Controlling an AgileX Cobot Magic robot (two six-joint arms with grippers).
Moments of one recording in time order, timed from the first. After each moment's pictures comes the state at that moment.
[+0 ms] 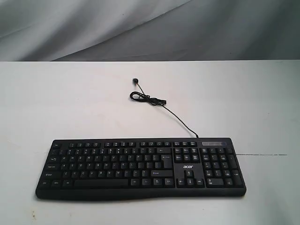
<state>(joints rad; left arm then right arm) 0.13 0.00 0.00 0.17 0.28 -0.04 -0.03 0.04 0.00 0.01 0.31 -0.05</state>
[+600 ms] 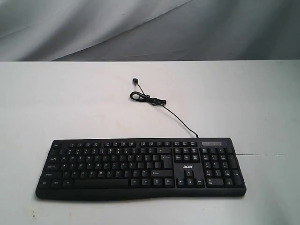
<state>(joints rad) 0.13 0.00 0.00 0.17 0.28 -0.04 -0.03 0.04 0.00 0.01 0.31 -0.05</state>
